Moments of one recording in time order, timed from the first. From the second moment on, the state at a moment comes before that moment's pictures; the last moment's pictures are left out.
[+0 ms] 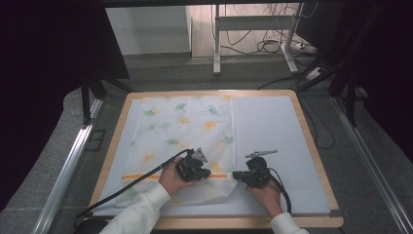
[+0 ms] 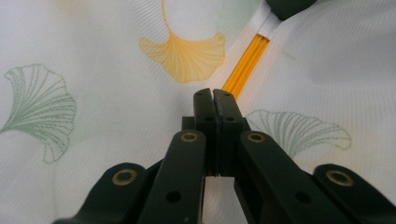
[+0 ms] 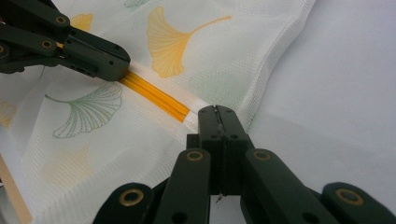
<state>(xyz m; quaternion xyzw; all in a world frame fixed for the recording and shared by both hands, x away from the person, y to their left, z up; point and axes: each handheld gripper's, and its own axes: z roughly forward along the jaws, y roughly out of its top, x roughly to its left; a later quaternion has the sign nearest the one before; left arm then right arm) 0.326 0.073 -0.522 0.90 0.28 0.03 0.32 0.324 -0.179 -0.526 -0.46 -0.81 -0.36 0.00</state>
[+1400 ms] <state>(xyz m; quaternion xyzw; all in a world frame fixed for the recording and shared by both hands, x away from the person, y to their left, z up) 0.324 0.093 -0.523 0.90 0.29 0.02 0.32 0.324 -0.180 -0.527 -0.46 -0.81 -0.36 0.01</state>
